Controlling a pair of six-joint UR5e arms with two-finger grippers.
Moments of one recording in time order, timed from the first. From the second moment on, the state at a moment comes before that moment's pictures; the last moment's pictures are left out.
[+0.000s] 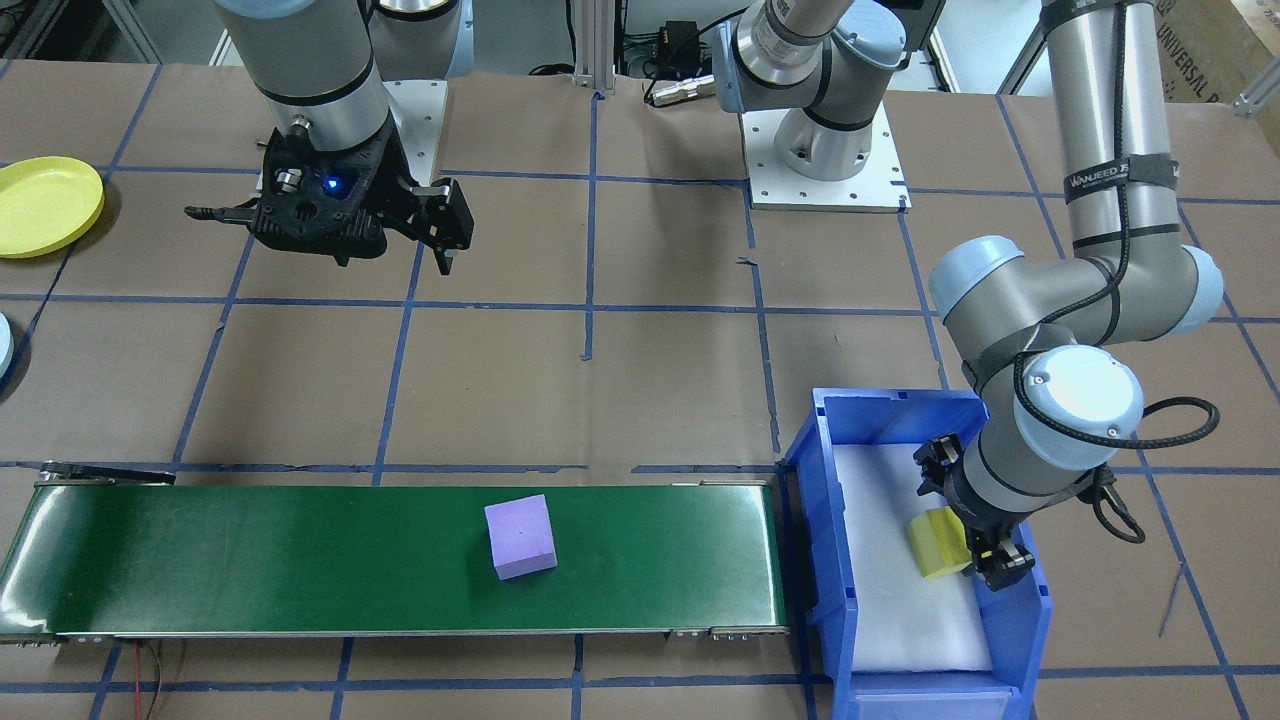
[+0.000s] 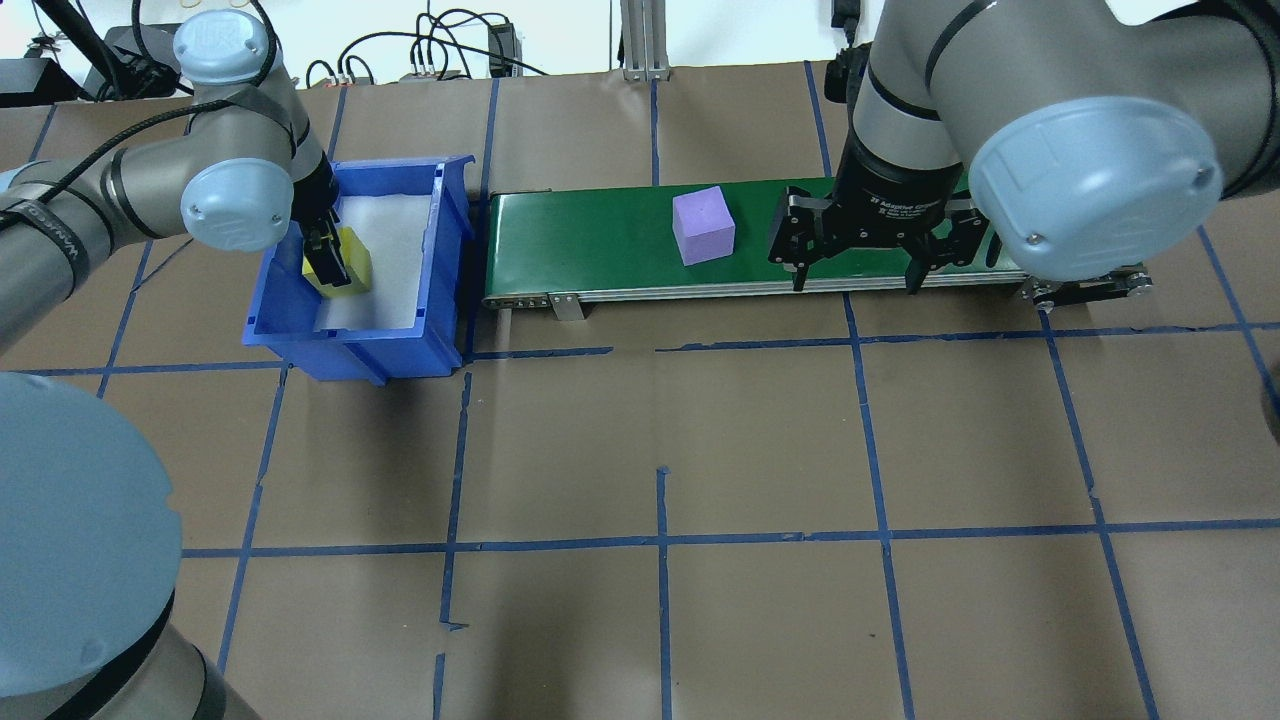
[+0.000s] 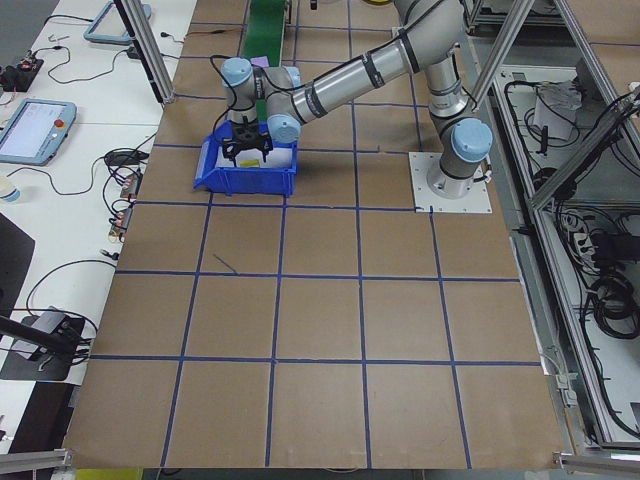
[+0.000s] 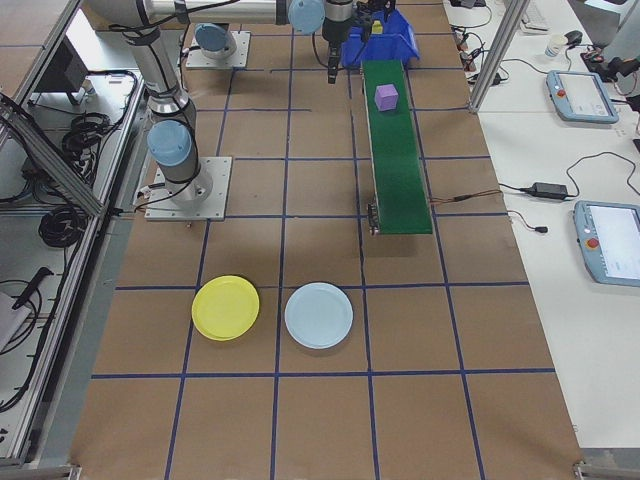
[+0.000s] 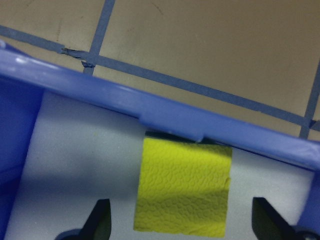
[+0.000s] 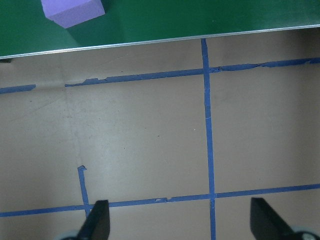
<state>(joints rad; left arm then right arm) -1.41 -2.07 -1.59 -1.02 1.72 -1.71 1.71 -1.55 1.64 -1.63 -1.57 0.22</state>
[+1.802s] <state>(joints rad) -1.57 -1.94 -1.47 -0.95 1.56 -1.53 1.71 -1.55 1.64 -1.63 -1.57 0.22</state>
